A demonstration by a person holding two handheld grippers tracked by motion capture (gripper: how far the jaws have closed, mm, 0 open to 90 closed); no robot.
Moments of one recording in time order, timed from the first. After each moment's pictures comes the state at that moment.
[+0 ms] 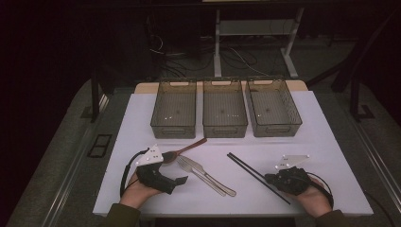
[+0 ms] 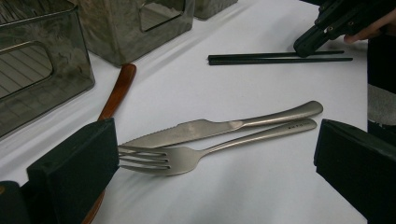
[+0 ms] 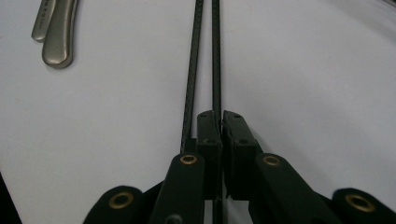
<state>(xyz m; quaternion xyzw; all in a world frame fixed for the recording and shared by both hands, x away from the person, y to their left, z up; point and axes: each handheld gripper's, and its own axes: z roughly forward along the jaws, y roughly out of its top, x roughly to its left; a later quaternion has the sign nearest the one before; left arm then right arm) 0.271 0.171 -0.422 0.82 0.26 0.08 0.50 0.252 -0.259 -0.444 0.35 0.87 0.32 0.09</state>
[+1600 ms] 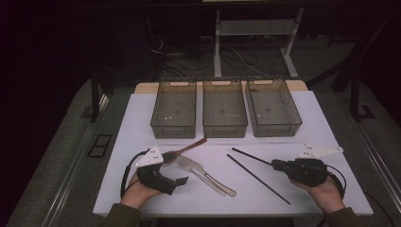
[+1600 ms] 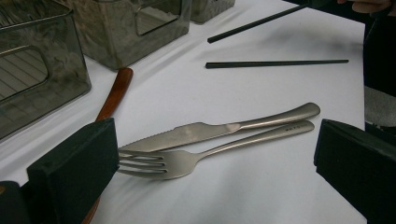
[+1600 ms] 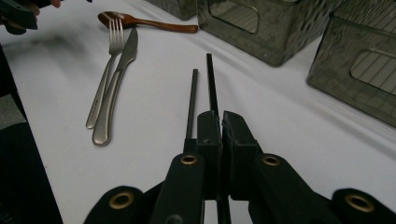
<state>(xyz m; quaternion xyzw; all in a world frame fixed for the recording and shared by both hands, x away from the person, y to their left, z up) 0.270 0.171 -0.424 0.82 0.26 0.08 0.51 0.251 -0.289 -0.401 0.35 0.81 0.45 0.11</state>
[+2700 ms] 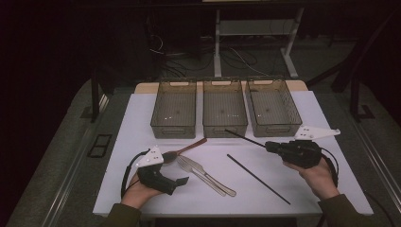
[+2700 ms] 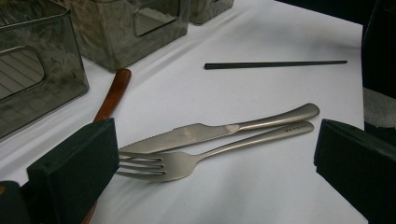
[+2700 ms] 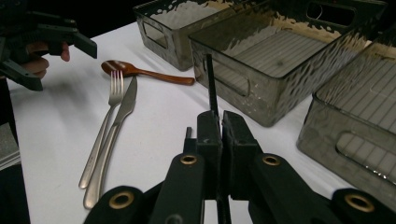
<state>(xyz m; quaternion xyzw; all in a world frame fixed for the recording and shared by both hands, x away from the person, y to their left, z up) 0.270 0.170 -0.426 0.82 0.25 0.08 0.51 0.286 -0.276 -0.374 0.33 0.79 0.50 0.12</state>
